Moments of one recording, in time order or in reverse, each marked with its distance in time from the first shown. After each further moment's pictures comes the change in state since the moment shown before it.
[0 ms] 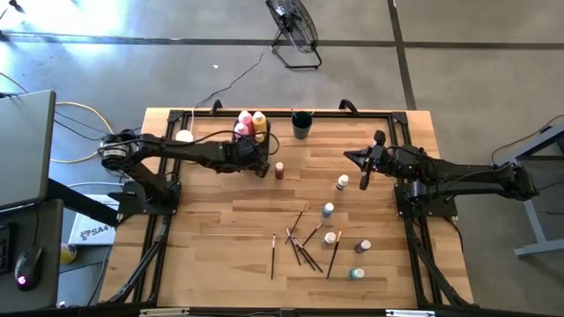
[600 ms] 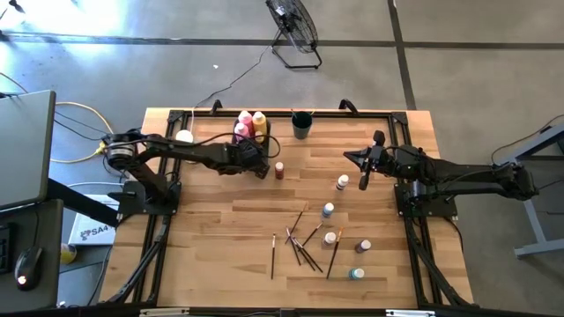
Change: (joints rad) left arm 0.000 0.059 0.000 -0.001 -0.028 -0.023; right arm 0.000 0.010 0.000 0.002 0.000 -0.001
